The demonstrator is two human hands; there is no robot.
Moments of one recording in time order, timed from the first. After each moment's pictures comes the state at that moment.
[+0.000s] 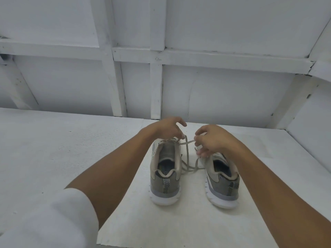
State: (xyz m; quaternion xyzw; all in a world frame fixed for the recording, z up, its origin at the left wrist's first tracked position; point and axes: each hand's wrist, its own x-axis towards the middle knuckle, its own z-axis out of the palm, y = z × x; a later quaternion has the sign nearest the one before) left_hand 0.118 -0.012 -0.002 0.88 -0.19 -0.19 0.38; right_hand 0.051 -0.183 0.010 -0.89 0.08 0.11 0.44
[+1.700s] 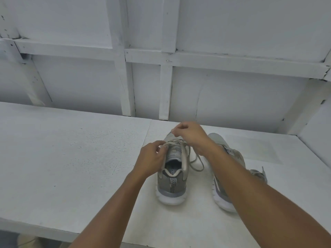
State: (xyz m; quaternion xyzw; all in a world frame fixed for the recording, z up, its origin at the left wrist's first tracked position) left_hand 0.040 0.036 -0.066 0.90 -0.02 0.05 0.43; right_hand 0.079 -0.112 -0.009 -0.85 -0.01 0.03 0.53
